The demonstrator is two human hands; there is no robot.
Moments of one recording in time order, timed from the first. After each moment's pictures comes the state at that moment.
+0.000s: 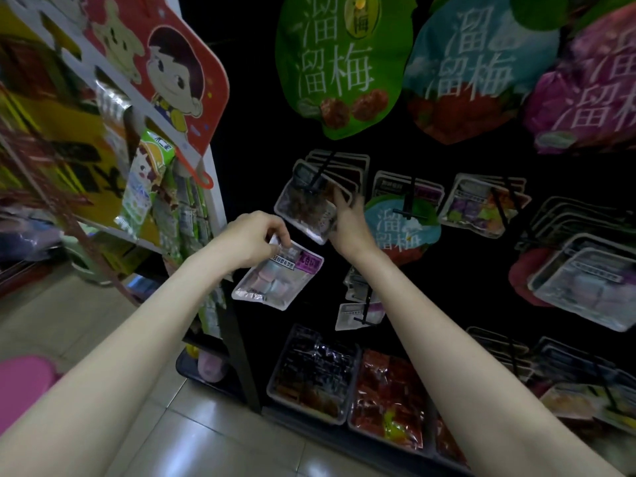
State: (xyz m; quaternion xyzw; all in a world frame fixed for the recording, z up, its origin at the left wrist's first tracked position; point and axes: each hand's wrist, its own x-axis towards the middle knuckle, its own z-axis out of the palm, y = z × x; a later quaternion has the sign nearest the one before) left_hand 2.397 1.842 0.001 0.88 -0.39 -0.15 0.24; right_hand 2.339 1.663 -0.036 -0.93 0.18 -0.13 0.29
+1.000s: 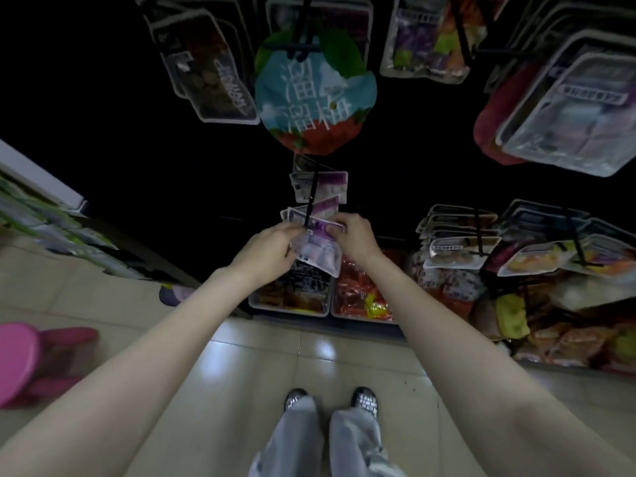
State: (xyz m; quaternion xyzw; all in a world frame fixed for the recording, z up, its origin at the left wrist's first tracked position) left_hand 2.300 1.735 -0.184 0.84 -0.48 -0.20 0.13; right_hand 2.220 1.584 -0.241 -0.84 0.32 -0.05 0.43
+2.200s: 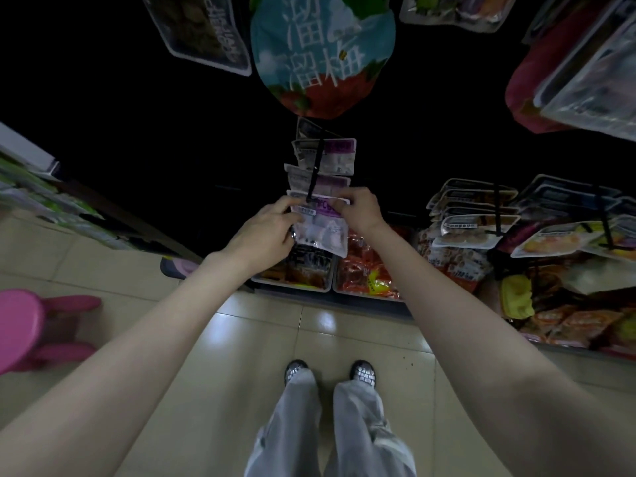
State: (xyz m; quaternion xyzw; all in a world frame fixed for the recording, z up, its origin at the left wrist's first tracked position) left_hand 2.304 1.746 -0.207 0.83 -0.50 -0.20 0.11; right_hand 2.231 1.578 -0.261 -0.79 0.36 -0.05 0.49
